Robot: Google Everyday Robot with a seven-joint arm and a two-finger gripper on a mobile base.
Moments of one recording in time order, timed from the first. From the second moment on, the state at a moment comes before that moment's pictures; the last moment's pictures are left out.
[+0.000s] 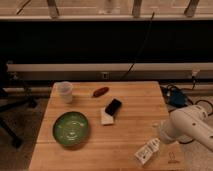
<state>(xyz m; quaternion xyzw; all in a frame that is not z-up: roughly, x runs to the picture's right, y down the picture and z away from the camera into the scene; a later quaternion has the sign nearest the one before) 0.256 0.261 0.716 -0.30 -0.11 -0.04 0.95</state>
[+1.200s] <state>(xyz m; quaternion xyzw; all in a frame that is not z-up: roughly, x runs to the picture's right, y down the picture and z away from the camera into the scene) 0.250 0.282 0.734 -0.29 -0.15 -0.08 0.94</state>
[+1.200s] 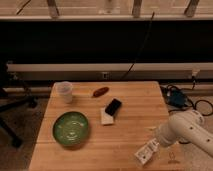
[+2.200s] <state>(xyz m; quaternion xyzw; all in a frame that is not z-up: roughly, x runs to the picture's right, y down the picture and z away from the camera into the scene) 0.247 0.295 0.748 -0.28 -0.17 -0.10 0.94</state>
